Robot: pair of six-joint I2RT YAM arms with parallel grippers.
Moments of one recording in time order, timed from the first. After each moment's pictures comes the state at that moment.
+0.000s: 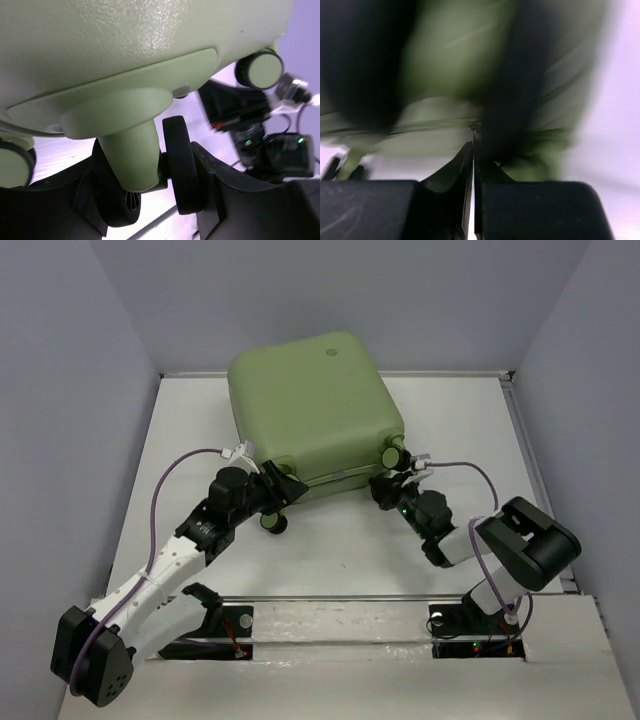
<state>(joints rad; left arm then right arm) -0.55 0.87 0.55 -0.07 0.12 -0.91 0.50 1.57 0.27 1.26 -0.02 0.46</state>
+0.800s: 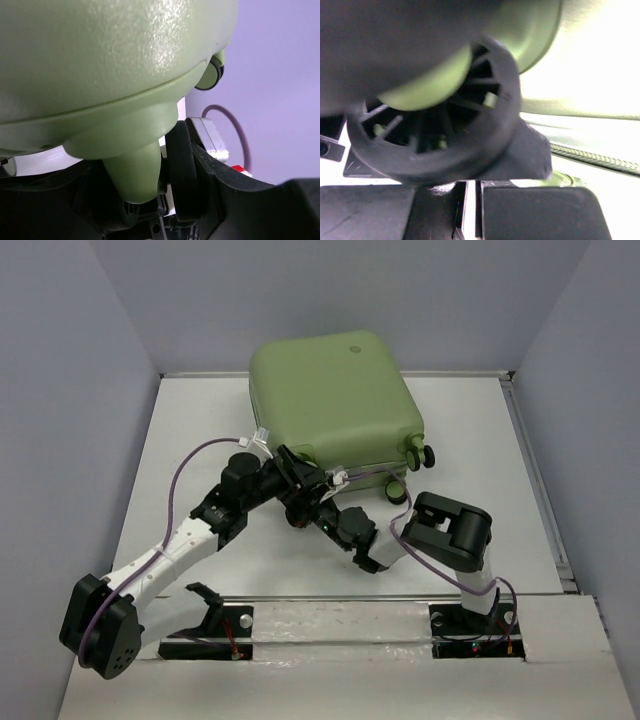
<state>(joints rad) -0.59 1.05 0.63 0.14 0.26 -1.13 1.10 1.97 0.72 1.41 0.23 0.52</state>
